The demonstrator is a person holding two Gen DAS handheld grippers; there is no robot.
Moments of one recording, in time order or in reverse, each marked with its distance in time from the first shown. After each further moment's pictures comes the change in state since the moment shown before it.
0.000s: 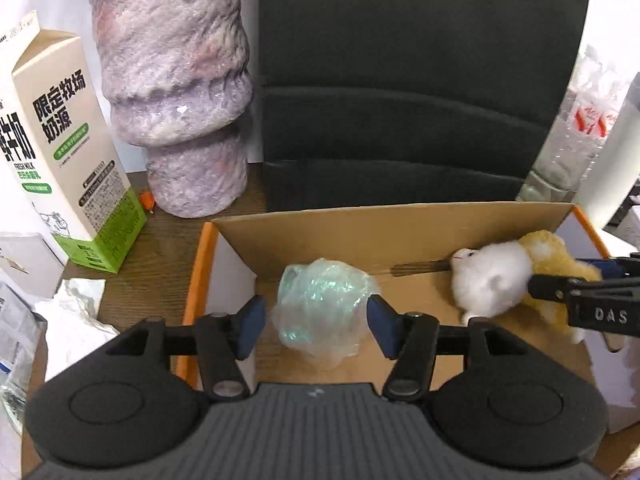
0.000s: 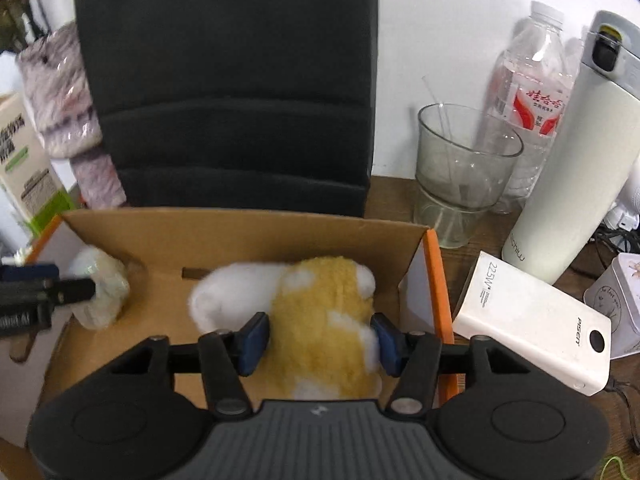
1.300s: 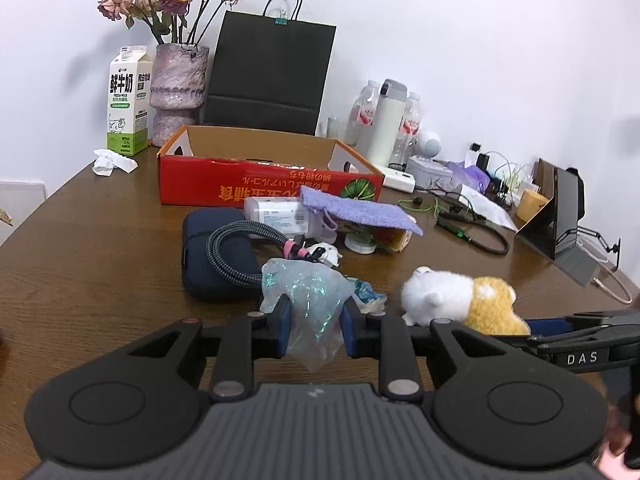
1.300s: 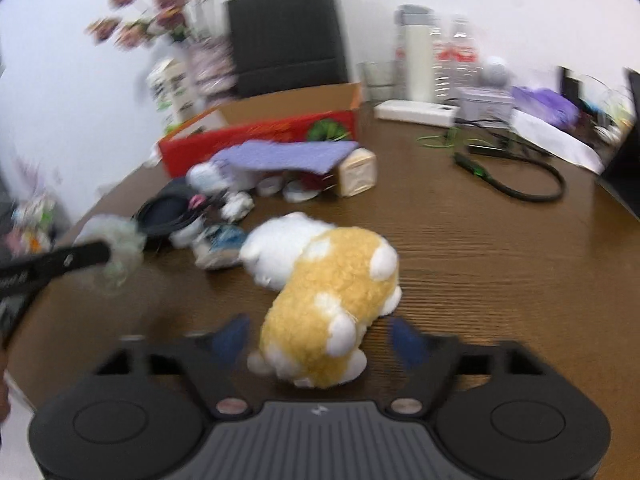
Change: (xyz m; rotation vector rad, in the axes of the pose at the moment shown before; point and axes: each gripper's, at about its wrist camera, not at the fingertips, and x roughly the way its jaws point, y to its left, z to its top) left arm -0.280 -0.086 -0.362 -0.034 -0.336 -0.217; right arm -0.295 -0.027 -0.386 0.063 -0.180 0.096
